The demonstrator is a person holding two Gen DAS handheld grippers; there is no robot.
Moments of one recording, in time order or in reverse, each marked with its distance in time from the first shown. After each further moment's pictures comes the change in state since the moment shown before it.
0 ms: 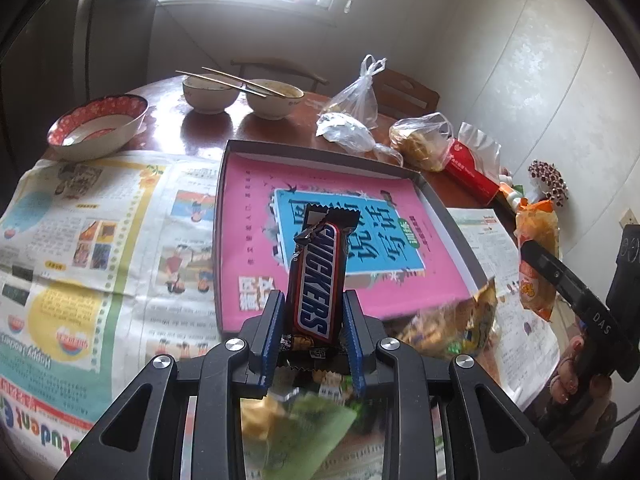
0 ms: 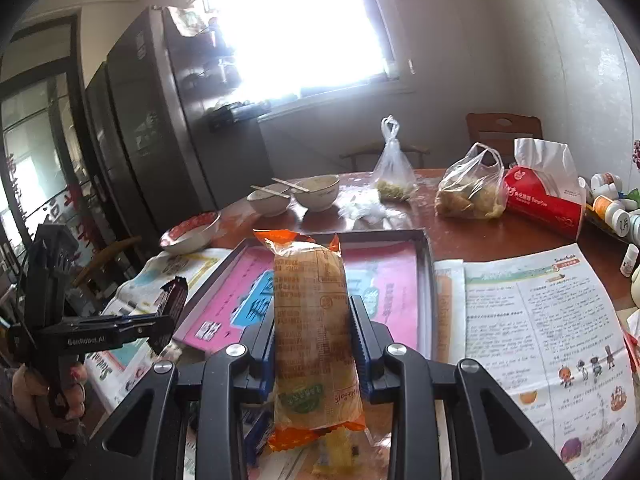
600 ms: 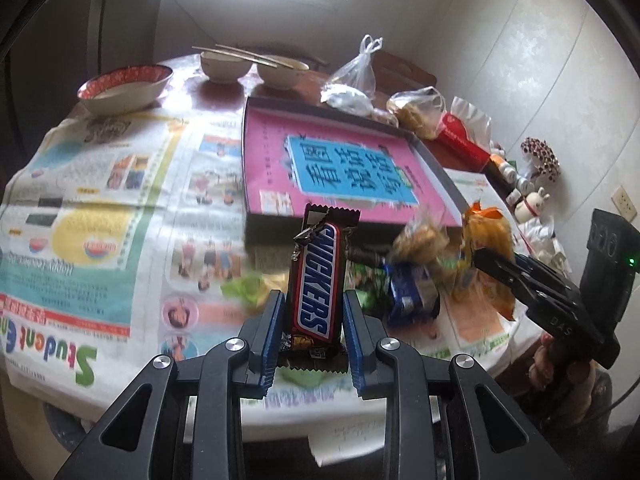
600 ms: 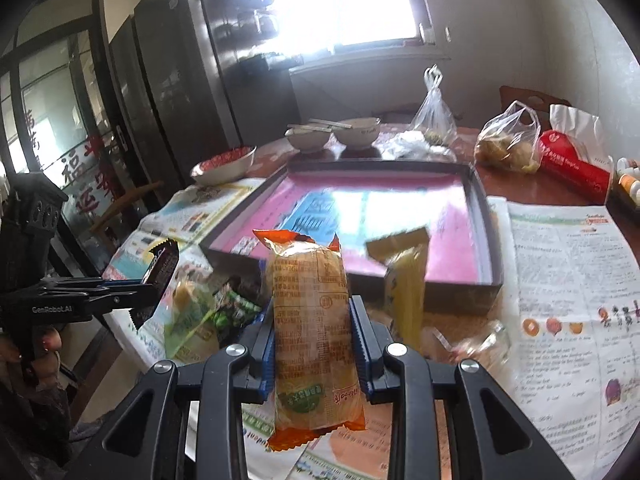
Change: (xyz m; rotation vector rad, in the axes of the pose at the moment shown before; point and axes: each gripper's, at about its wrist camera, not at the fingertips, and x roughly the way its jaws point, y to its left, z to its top) left arm -0.044 0.011 -0.062 -0.002 0.049 -0.003; right arm -0.002 0.040 -0.063 -0.083 0.132 0.073
